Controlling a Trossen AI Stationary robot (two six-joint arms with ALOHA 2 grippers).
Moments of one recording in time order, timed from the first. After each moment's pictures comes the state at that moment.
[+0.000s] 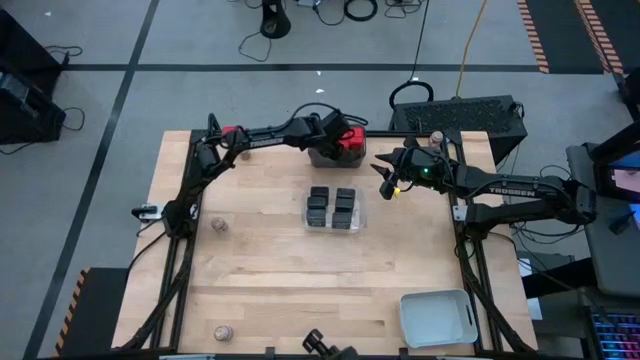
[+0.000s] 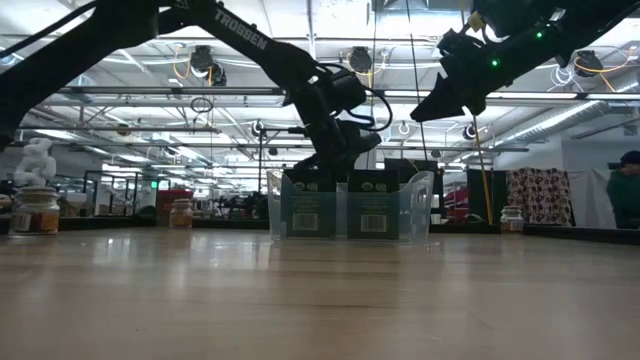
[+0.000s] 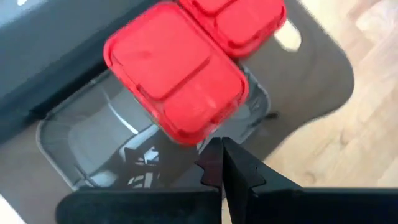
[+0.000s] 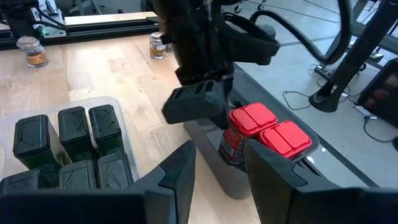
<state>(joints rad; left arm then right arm) 0.46 2.24 1.88 -0.63 -0.03 -0.38 -0.34 1.02 0.60 0.03 0.21 -0.01</state>
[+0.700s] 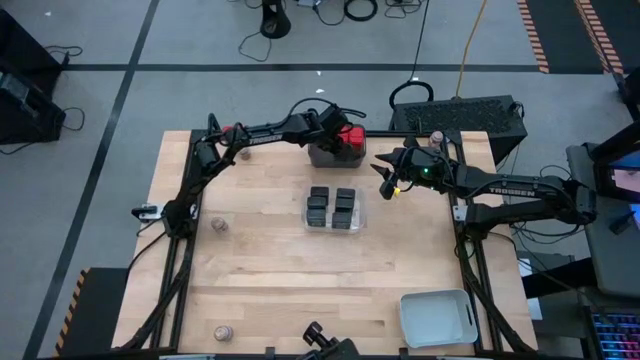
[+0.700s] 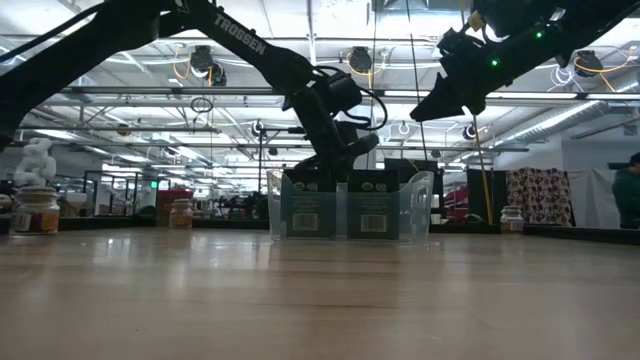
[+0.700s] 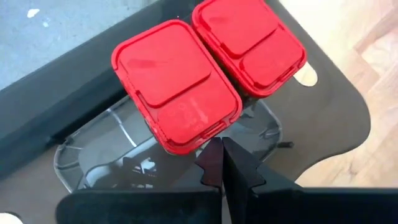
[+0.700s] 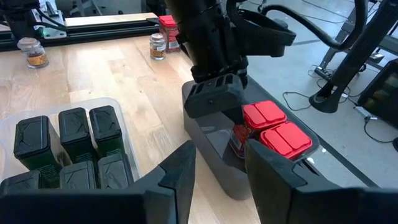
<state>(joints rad) 0.49 2.24 1.88 -0.56 -0.04 -0.38 -0.34 1.02 0.60 0.04 0.21 -0.01</state>
